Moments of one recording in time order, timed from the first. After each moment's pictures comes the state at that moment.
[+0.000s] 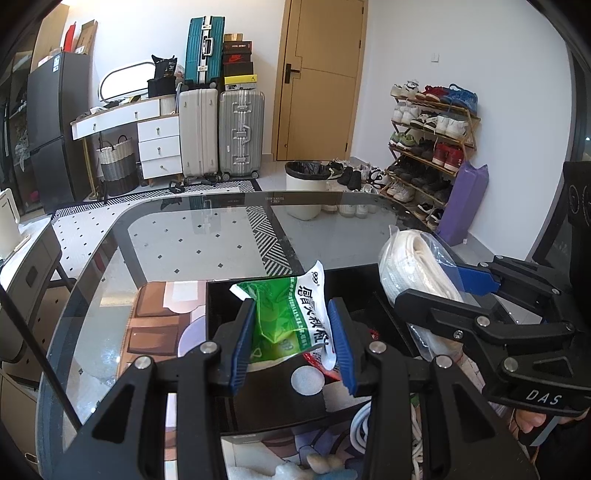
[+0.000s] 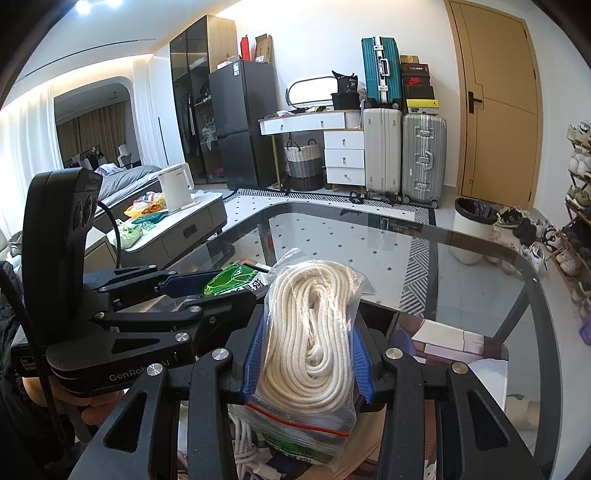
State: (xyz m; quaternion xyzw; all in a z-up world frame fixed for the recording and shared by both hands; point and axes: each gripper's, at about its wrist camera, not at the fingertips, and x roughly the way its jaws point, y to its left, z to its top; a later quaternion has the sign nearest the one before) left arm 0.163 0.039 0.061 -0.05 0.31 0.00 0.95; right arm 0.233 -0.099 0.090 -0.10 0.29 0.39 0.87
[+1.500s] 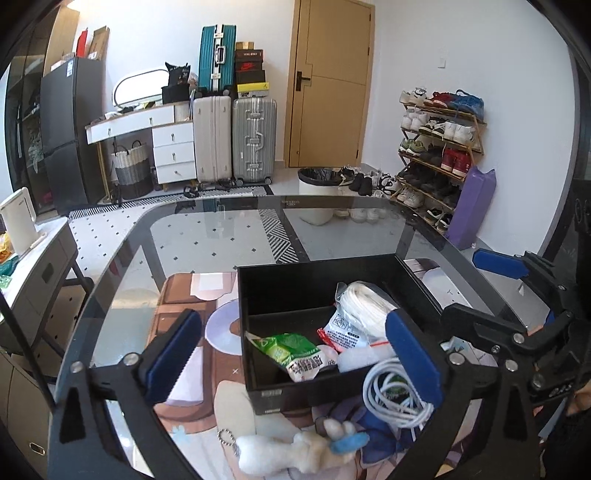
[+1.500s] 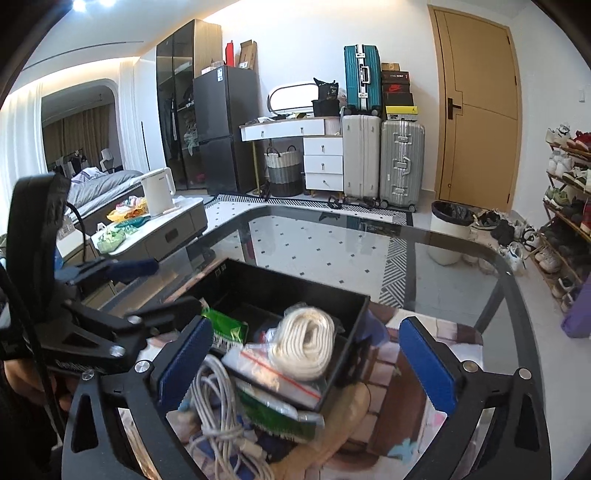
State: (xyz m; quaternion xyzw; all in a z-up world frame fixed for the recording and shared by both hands) left arm 0.127 0.047 0.068 -0.05 0.29 0.02 0.95; right arm 0.218 -0.130 0.082 -0.10 0.27 0.35 0.89
